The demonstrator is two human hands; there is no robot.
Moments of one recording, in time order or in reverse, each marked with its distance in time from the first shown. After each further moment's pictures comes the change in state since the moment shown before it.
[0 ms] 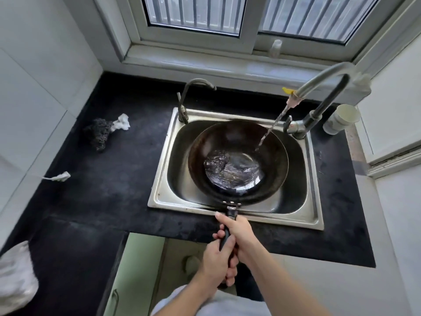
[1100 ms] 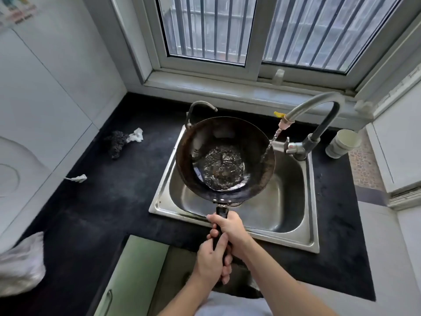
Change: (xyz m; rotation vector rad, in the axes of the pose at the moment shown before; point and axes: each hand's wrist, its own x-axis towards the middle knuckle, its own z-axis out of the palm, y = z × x) left_hand -0.007 0.023 0.037 -0.033 0.170 0.212; right_hand -0.007 -0.047 0.000 -0.183 -0.288 -0.129
